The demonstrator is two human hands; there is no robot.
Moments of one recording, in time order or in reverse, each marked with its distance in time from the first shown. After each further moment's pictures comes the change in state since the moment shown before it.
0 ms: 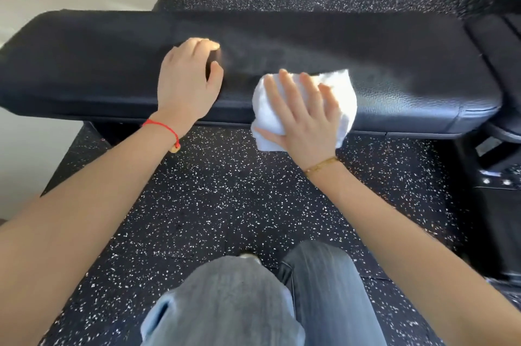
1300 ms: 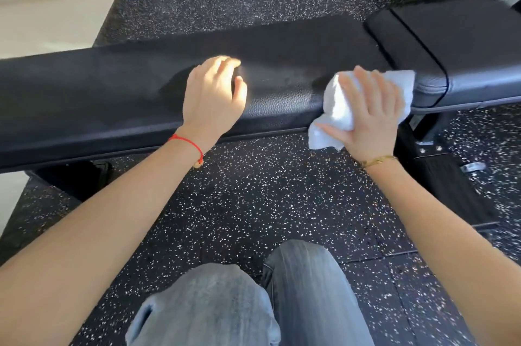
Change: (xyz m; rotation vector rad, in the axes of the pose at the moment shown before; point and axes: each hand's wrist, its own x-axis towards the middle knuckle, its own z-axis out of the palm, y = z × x) left_hand 0.018 0.139 0.043 -0.187 0.087 0.226; right_hand -0.085 0.185 -0.018 0.104 -0.070 0.276
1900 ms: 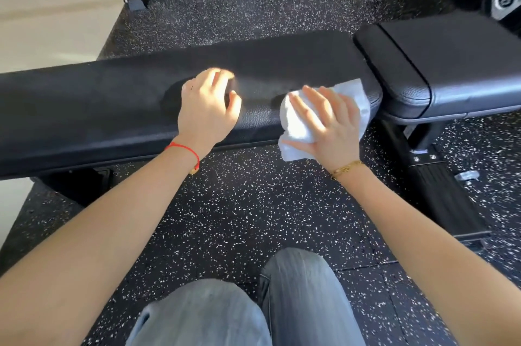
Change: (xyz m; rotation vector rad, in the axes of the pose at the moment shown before) left_hand 0.000 0.002 -0.004 0.052 -0.022 0.009; right_hand 0.016 -0.037 0.004 0.034 0.016 -0.159
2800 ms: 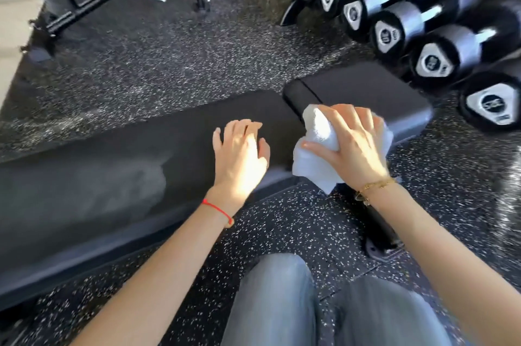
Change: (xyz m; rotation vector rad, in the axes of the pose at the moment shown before) left_hand 0.065 0.126 0.037 -0.264 -0.215 0.028; right_hand 0.058 0.104 -0.093 -0.025 -0.421 0.468
